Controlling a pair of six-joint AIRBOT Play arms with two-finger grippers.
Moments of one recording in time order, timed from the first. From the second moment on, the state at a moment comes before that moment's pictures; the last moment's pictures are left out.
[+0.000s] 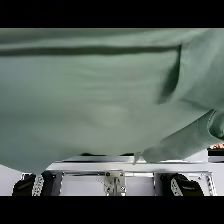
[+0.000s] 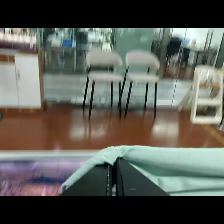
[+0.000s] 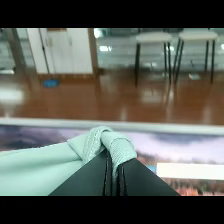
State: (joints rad) left arm 0.46 -0.46 1.65 0.94 -1.20 -1.39; right arm -0.16 -0.67 1.84 -1.22 1.24 1.48
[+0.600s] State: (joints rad) left arm 0.46 -0.68 1.09 1.10 -1.25 -1.43; right arm -0.11 -1.19 1.52 -1.24 1.17 1.51
